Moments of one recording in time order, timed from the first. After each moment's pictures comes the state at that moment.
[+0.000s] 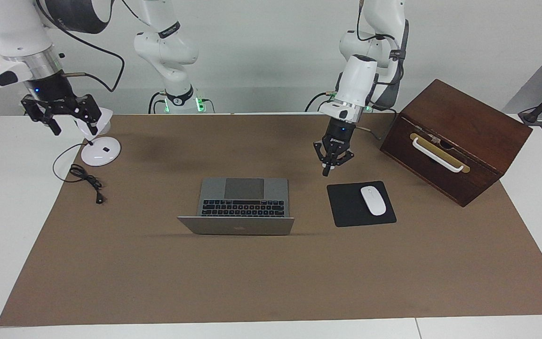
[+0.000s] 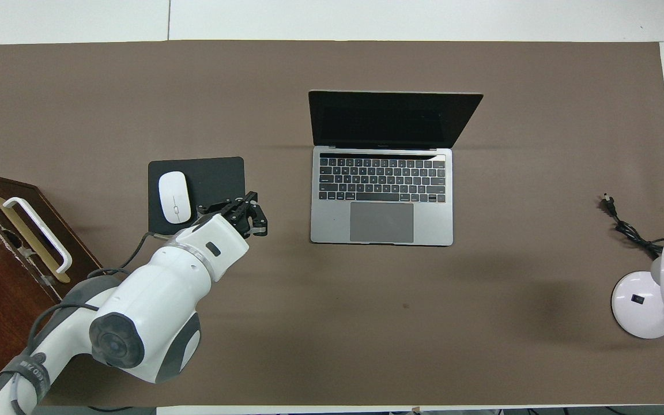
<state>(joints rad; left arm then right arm) -0.60 -0.07 0.07 -2.51 -0.01 3.15 -0.24 -0.24 -0.08 0.06 -1.71 -0.01 1.81 -0.17</state>
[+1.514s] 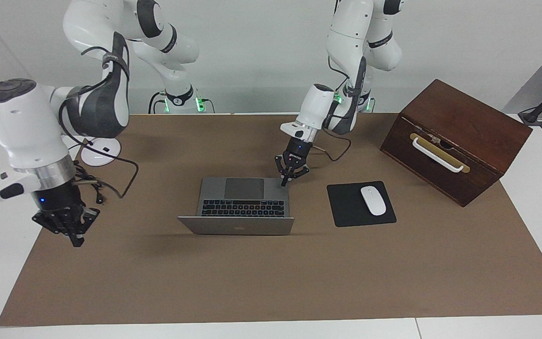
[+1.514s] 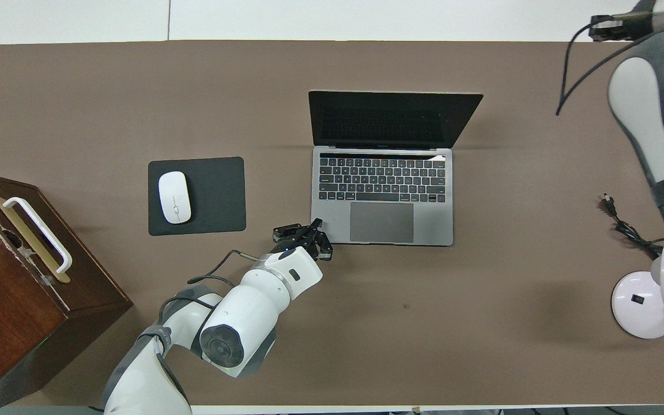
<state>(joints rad) -0.82 0.28 0.08 -2.47 -0.12 3.48 -0.27 -0.07 0.53 0.07 -1.21 -0.07 2.13 0.11</state>
